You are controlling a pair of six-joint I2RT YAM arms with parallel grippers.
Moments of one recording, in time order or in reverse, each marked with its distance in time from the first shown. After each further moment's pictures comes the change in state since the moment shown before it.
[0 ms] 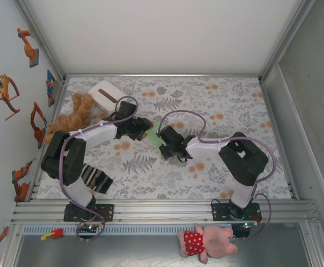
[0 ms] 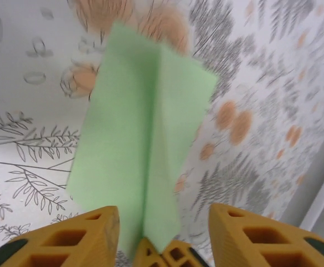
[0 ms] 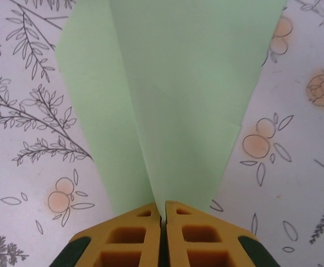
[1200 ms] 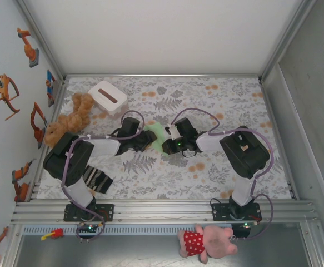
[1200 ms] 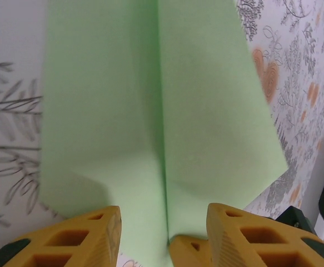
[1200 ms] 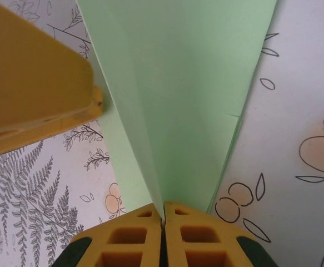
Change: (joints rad) left arm -0.089 0.040 -0.258 0.396 0.015 0.077; right arm -0.223 0.053 -0.074 0.207 -0.599 0.152
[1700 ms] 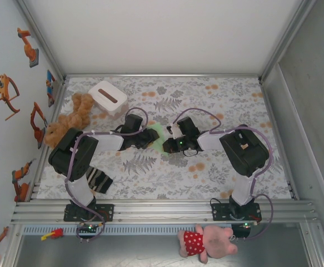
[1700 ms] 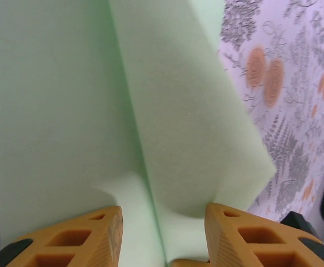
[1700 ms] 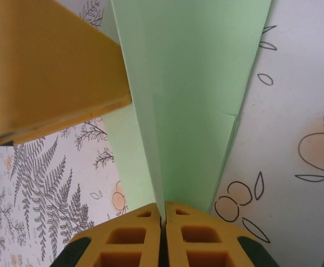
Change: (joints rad) left arm 0.000 0.068 0.086 -0.070 0.010 0.066; right arm -0.035 0.020 -0.002 0.019 -0.090 0.030
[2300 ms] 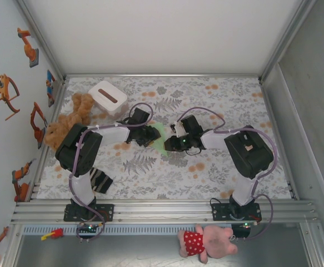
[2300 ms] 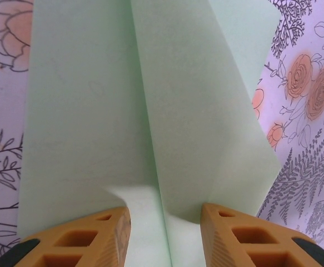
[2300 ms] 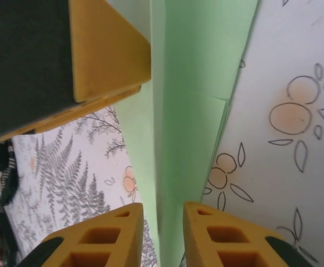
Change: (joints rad) left arm -0.020 0.084 0.208 -0.302 -0.081 0.011; right arm -0.039 -0.058 -0.001 -0.074 -0.043 0.068
